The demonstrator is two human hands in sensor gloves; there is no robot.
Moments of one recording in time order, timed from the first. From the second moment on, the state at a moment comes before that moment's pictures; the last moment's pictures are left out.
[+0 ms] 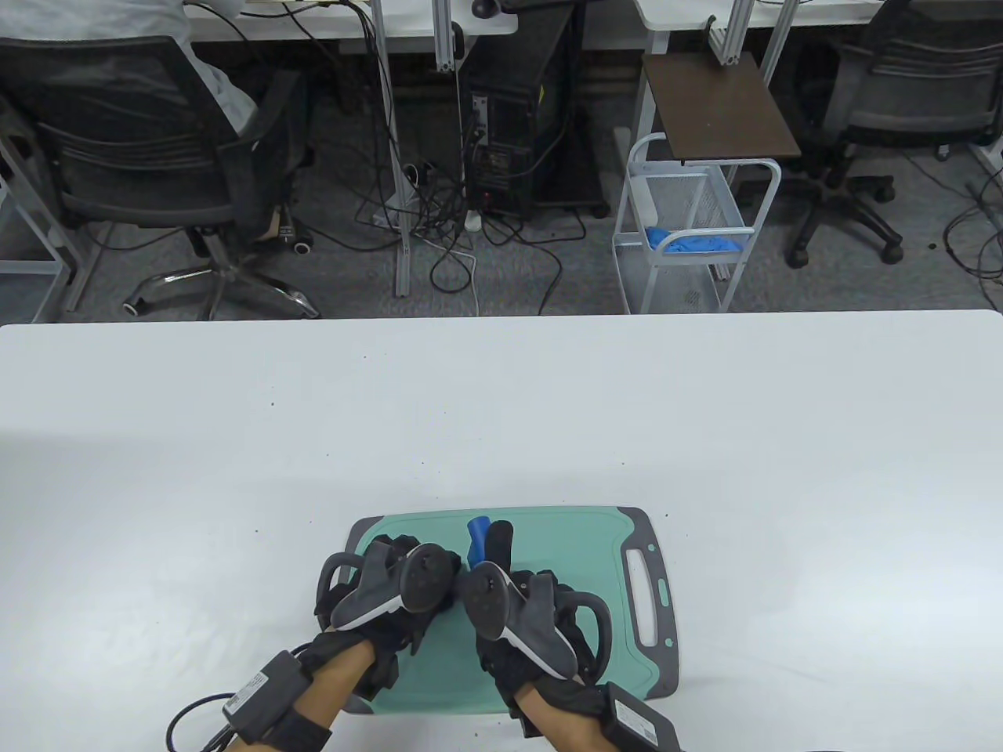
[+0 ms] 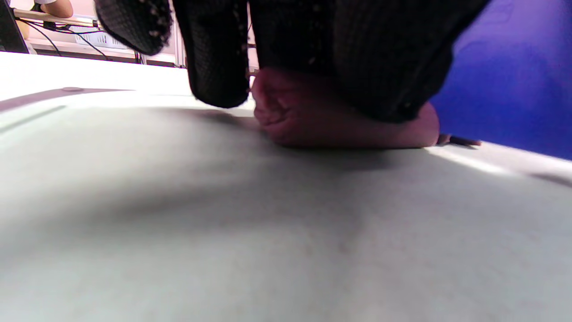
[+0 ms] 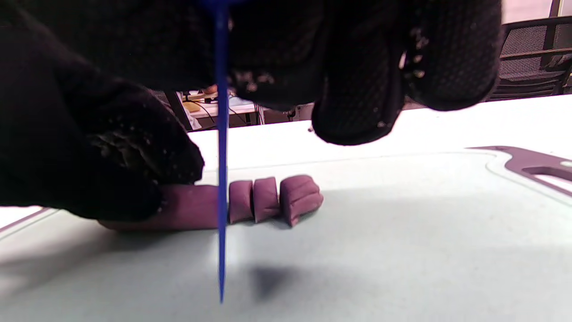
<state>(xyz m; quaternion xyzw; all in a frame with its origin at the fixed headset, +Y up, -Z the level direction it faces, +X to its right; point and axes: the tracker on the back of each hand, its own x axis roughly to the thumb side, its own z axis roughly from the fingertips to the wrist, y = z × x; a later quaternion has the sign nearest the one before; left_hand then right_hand) -0.145 -0.748 -0.280 -0.08 -0.17 0.03 0.98 0.005 -0.708 -0.233 0.03 0.02 1.00 0.08</state>
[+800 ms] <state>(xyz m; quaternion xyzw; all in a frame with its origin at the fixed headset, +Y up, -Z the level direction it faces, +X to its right) -0.145 -0.747 -0.280 -0.08 -0.17 0.03 0.98 0.001 -0.693 -0.221 0.05 0.01 0.99 0.09</state>
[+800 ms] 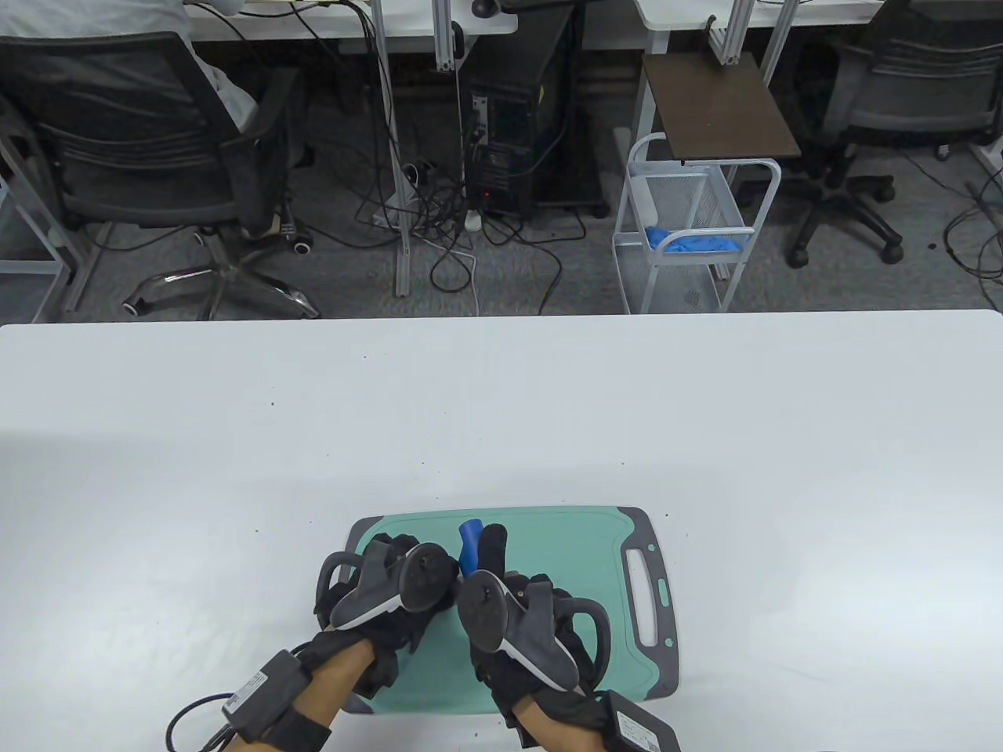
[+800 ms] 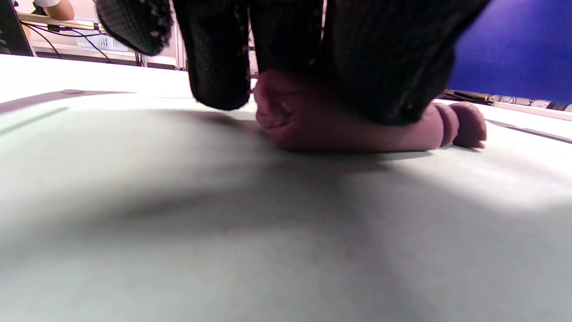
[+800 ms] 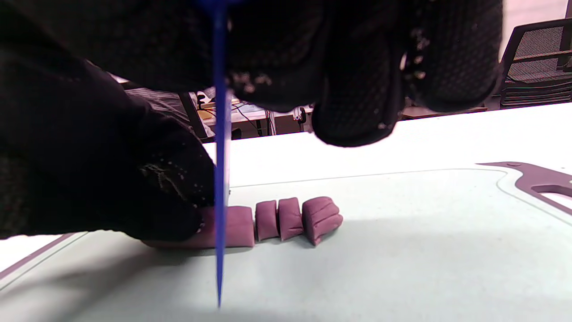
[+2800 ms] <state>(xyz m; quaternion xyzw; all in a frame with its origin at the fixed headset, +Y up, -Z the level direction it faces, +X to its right) -0.145 -0.747 -0.280 -0.08 -0.17 0.03 0.98 -0.010 -0.698 -0.227 0.06 0.01 1.00 0.06</state>
